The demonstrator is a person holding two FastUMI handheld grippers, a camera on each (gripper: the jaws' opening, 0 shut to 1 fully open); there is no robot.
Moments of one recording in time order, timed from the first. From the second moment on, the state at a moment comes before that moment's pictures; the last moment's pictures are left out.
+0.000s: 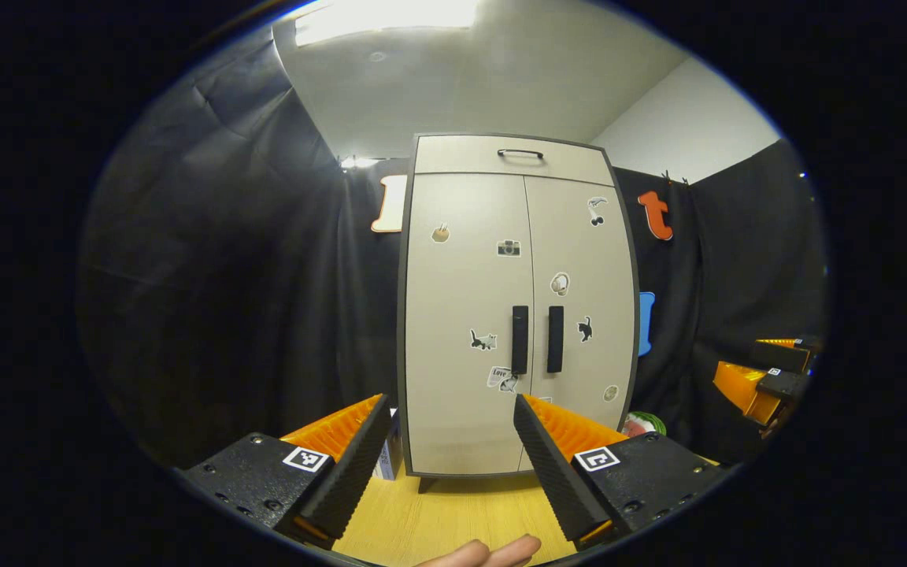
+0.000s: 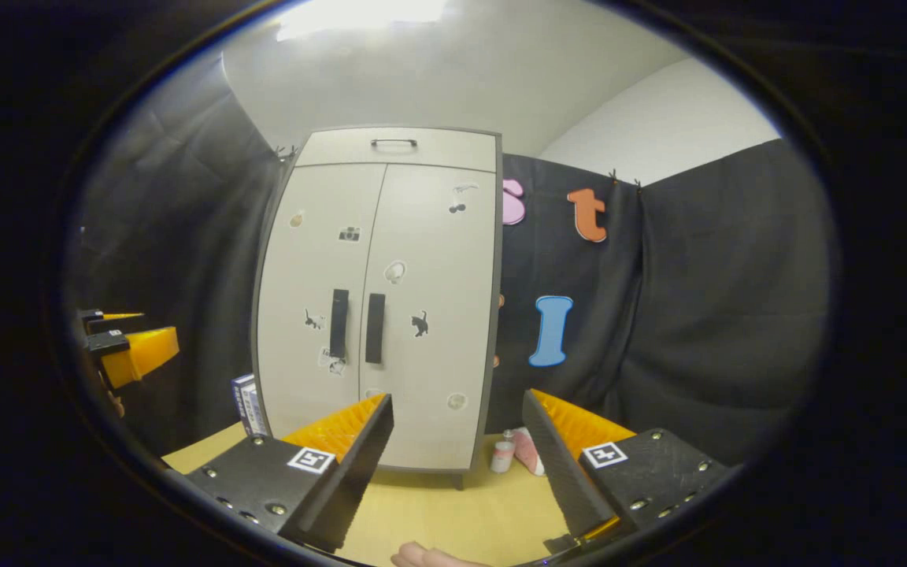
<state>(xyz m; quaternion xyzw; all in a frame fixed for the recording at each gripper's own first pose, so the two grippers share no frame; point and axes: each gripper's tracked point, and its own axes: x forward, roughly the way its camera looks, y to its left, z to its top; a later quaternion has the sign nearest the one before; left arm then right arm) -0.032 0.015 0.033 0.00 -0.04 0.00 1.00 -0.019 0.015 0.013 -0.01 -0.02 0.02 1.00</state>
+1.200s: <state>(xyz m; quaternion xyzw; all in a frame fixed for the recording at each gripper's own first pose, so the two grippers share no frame) 0.004 0.042 -0.016 -0.01 -0.01 -0.02 1.00 0.104 0.078 0.013 0.00 0.01 0.04 1.00</state>
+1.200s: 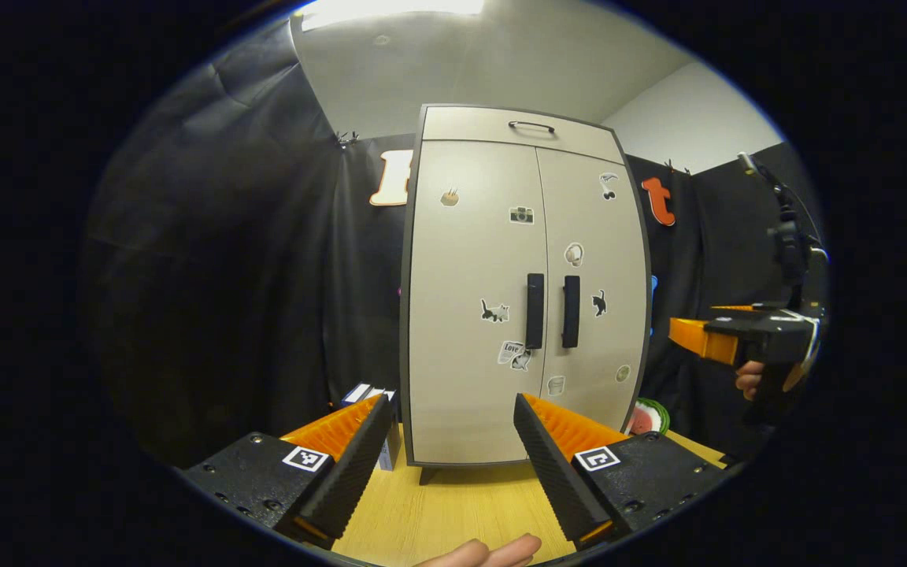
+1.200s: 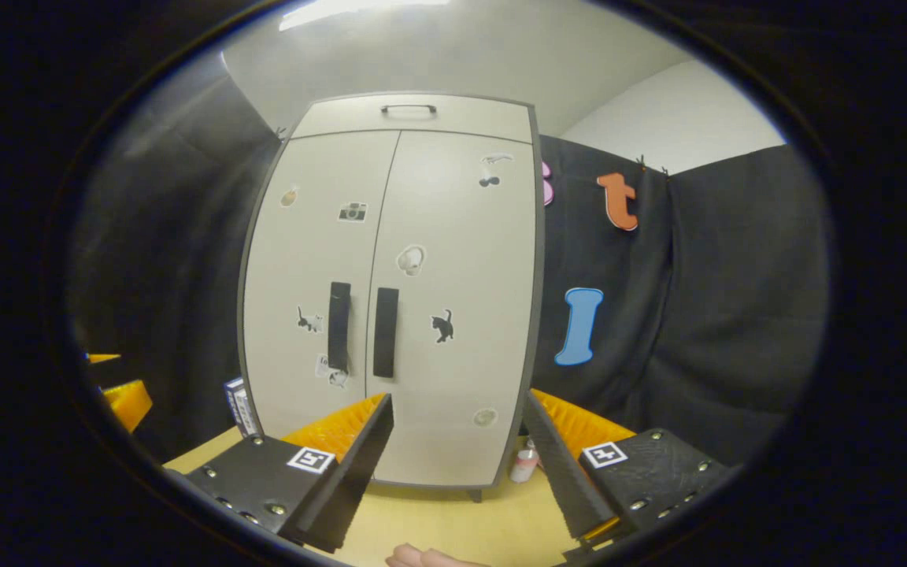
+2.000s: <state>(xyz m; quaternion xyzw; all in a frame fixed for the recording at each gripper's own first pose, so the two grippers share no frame) -0.002 0.072 -0.056 -0.02 0.01 -0.04 1.00 0.241 0.187 0.017 -0.01 -0.02 0.11 0.99</state>
